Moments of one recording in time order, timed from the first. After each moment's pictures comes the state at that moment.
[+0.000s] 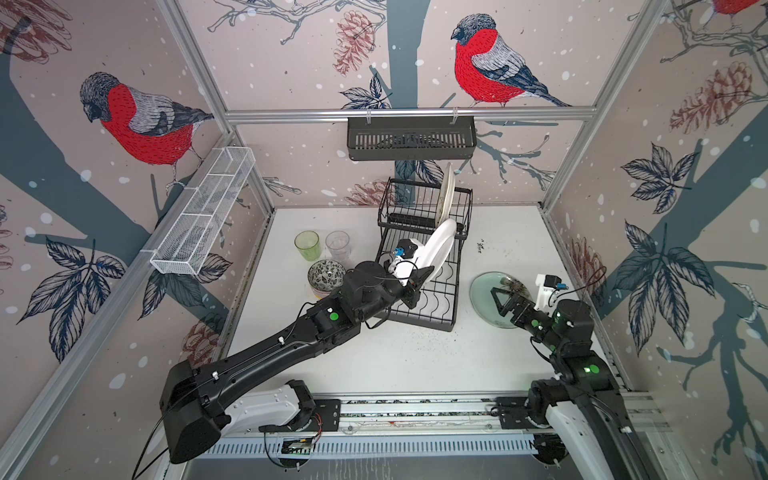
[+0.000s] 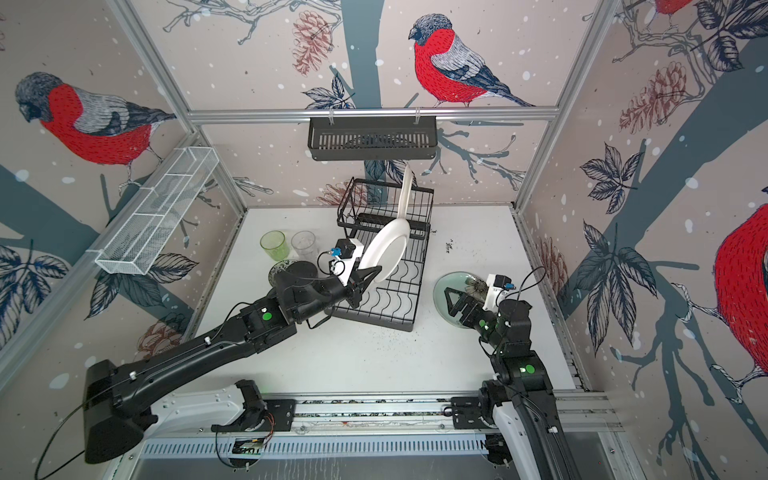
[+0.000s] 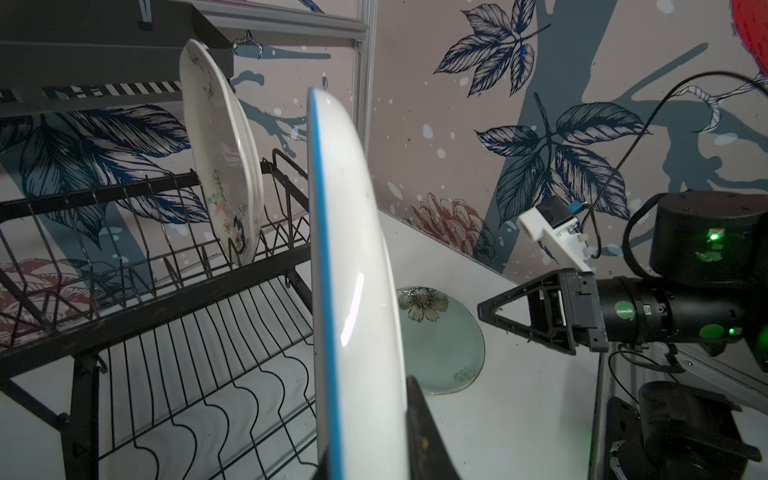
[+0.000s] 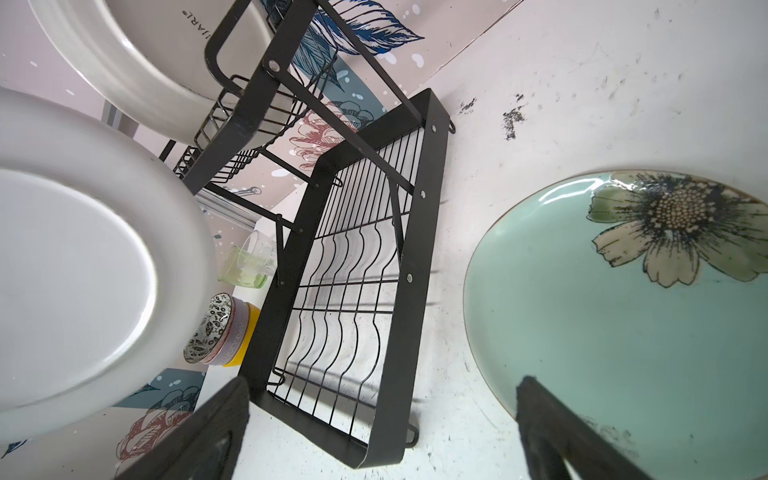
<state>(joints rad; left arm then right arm) -0.95 1.13 0.92 0.06 0.00 -0.10 0.10 0.41 0.40 -0.35 -0.38 0.67</state>
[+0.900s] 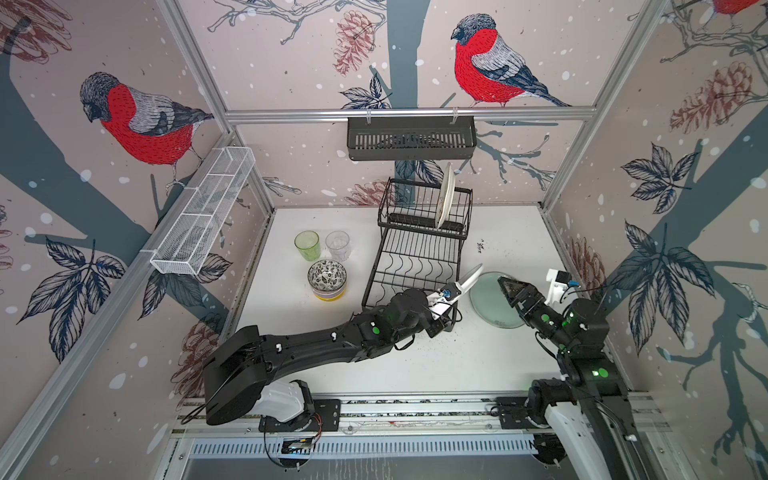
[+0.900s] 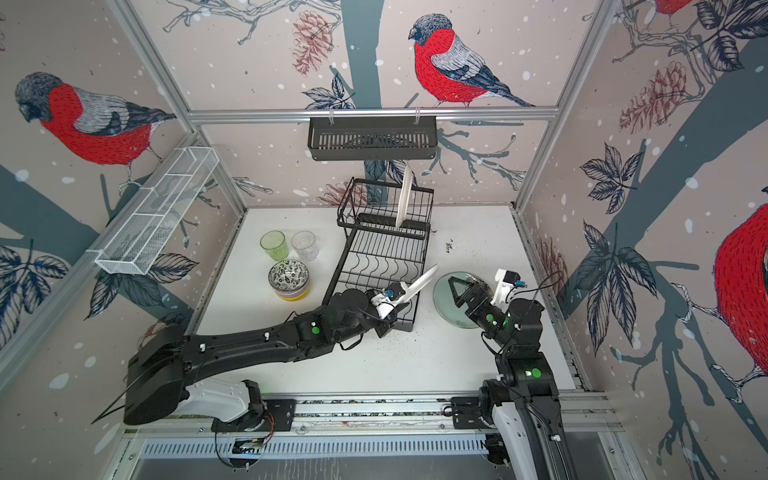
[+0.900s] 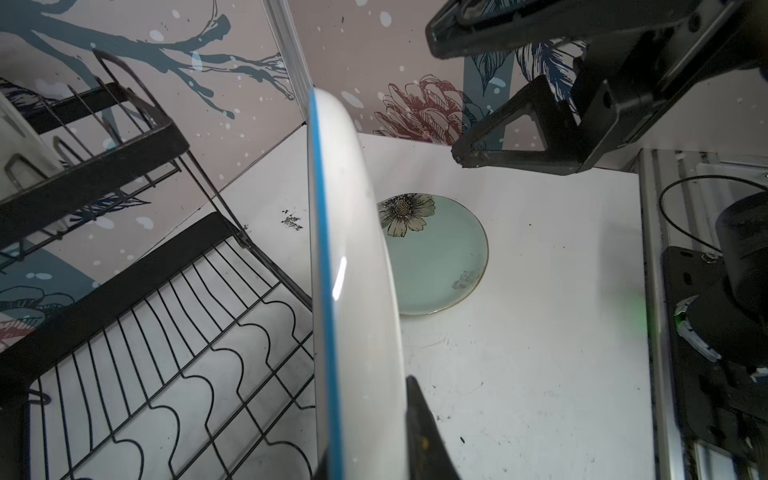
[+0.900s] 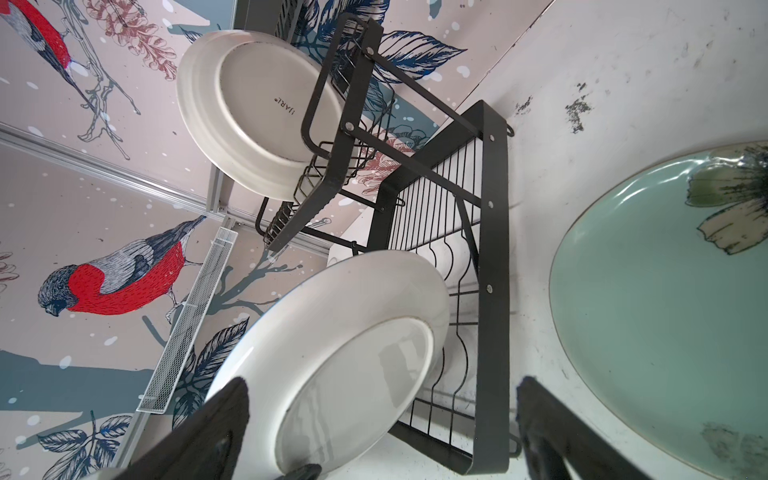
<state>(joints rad) -1.14 1.40 0.85 0.22 -0.09 0.15 0.05 0.39 0.47 -0.31 -0.49 0.92</state>
